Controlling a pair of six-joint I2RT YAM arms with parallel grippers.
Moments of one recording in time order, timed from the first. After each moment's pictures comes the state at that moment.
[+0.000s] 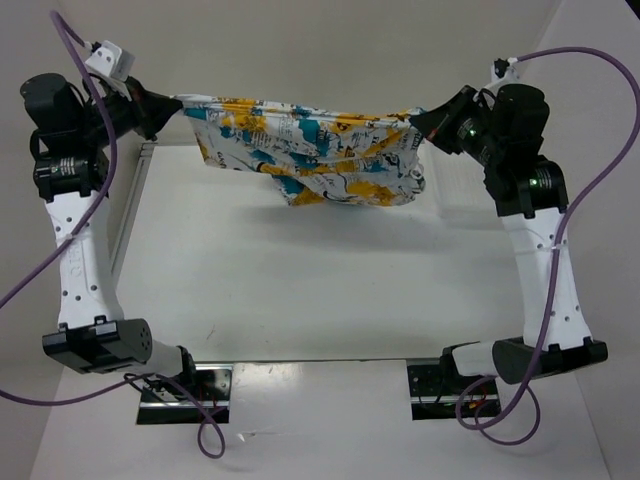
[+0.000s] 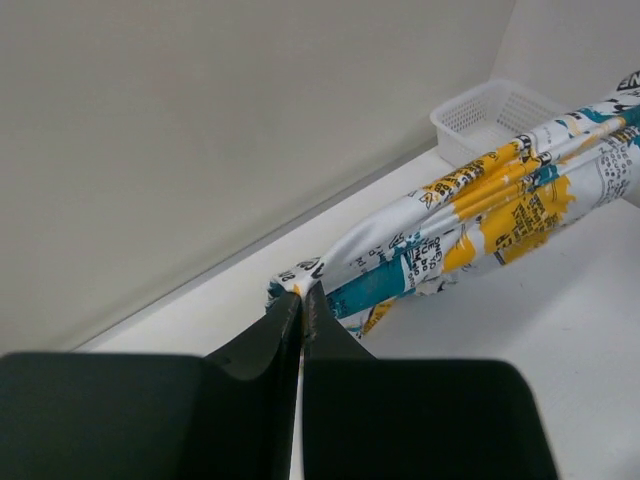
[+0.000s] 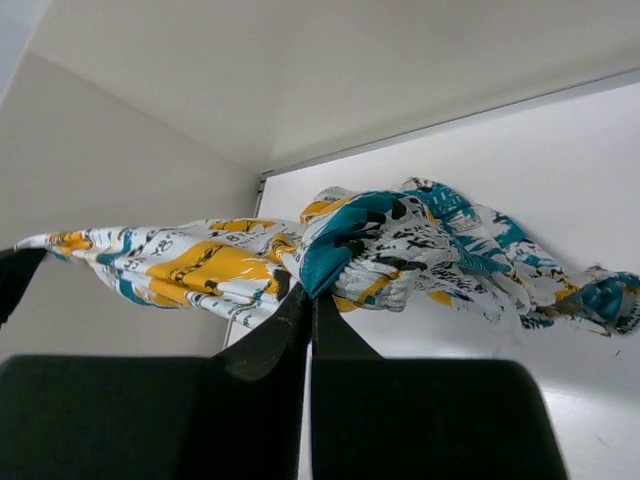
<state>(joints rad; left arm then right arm) 0.26 1.43 1.83 -0.42 0.87 0.04 0.15 1.34 1.83 -0.67 -0.20 0.68</state>
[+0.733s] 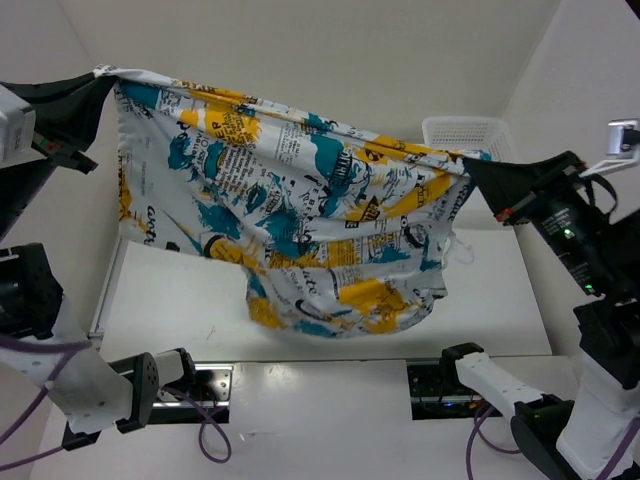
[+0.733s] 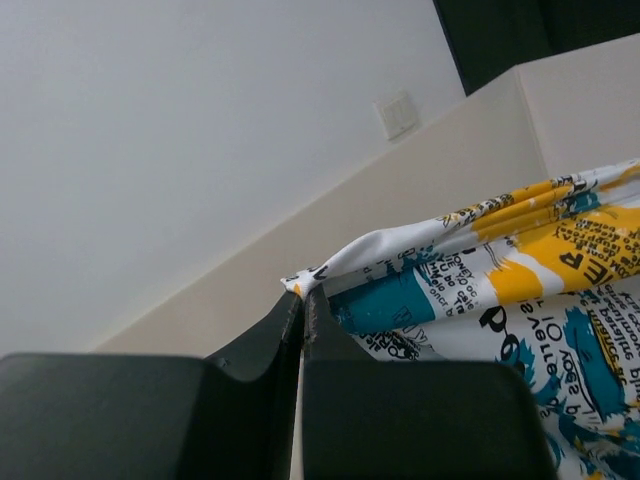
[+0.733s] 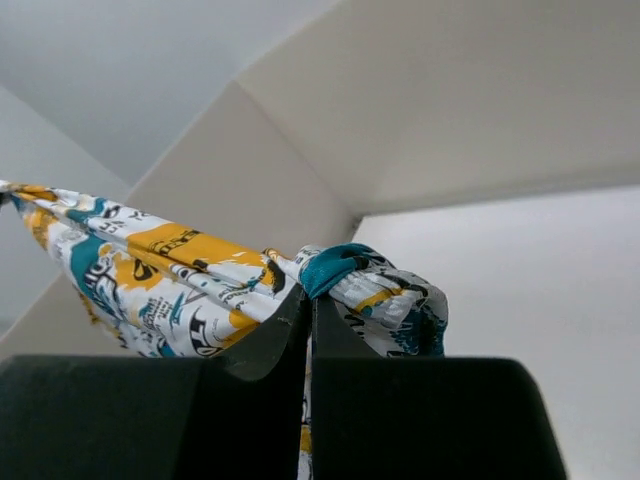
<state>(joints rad) 0.34 1.25 2.45 -0.57 0.84 0.02 0.21 0.96 2.04 -0.89 -0.21 0.68</state>
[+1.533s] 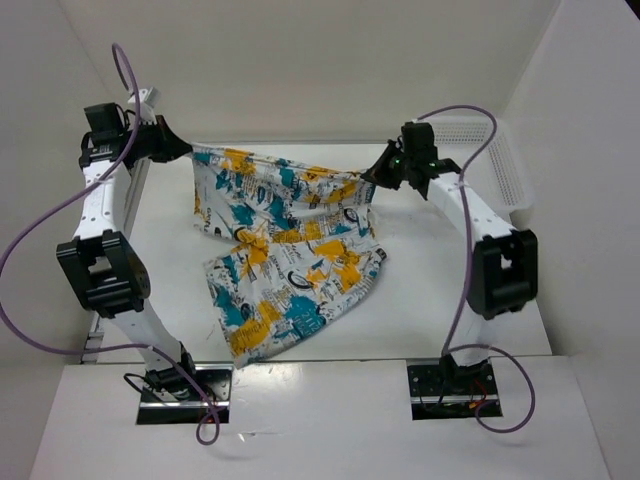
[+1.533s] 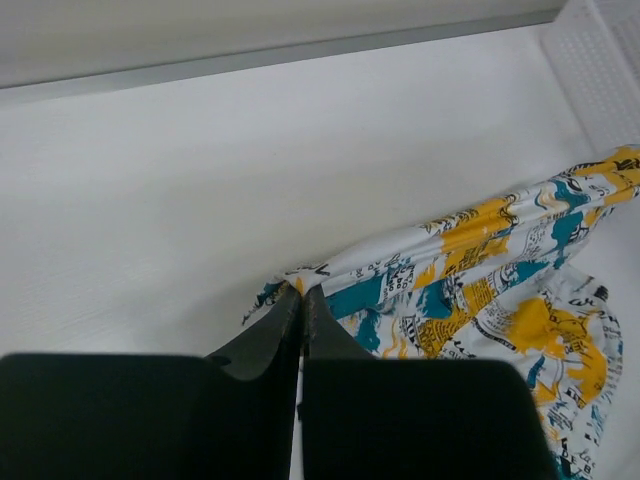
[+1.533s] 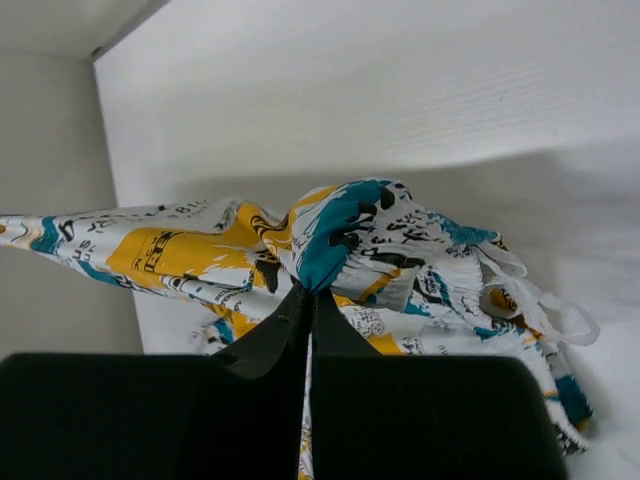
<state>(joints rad) 0.31 1.79 1.72 -0.45 0.80 0.02 0.23 1.69 1.44 -0.38 -0.23 0.75</state>
